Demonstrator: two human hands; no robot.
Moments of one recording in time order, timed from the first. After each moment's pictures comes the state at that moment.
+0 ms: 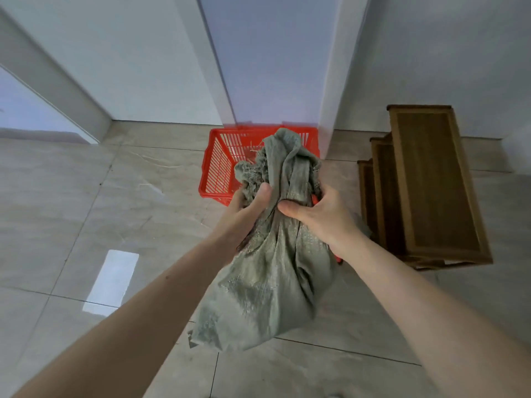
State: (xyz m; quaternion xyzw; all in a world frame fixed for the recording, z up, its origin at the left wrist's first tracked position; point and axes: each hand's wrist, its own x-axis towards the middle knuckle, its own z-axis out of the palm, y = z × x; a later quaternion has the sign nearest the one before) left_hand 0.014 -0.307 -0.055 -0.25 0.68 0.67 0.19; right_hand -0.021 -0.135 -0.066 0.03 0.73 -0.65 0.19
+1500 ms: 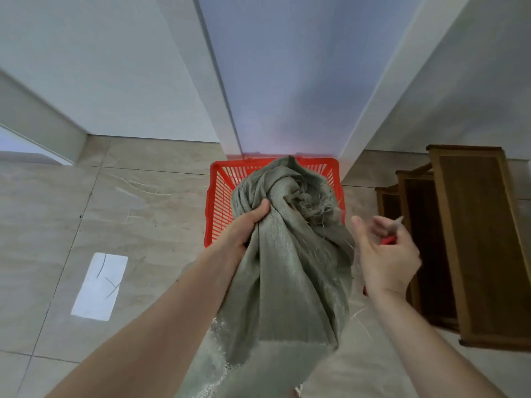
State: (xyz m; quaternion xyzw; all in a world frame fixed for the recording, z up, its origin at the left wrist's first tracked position) left_hand -0.201 -0.410 -0.092 -0.44 0.45 0.73 0.27; right_hand -0.164 -0.198 -0.087 0.29 0.83 -0.47 -0.08
